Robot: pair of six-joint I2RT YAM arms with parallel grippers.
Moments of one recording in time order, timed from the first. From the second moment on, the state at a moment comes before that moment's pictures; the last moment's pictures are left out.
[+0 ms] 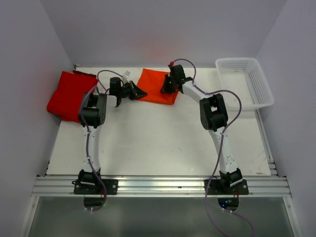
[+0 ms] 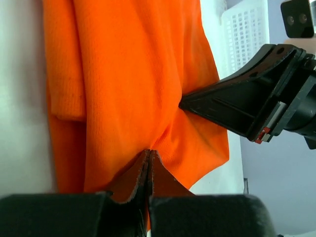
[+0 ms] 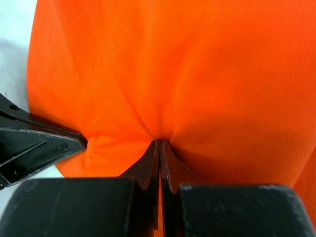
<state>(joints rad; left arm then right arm) -0.12 2.46 1.56 0.48 0.80 -0.80 0.40 2.57 2.17 -0.35 -0.19 0.51</state>
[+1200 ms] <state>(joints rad) -0.61 1.28 0.48 0.18 0.08 -0.76 0.47 1.75 1.09 -0.38 -0.11 0.33</state>
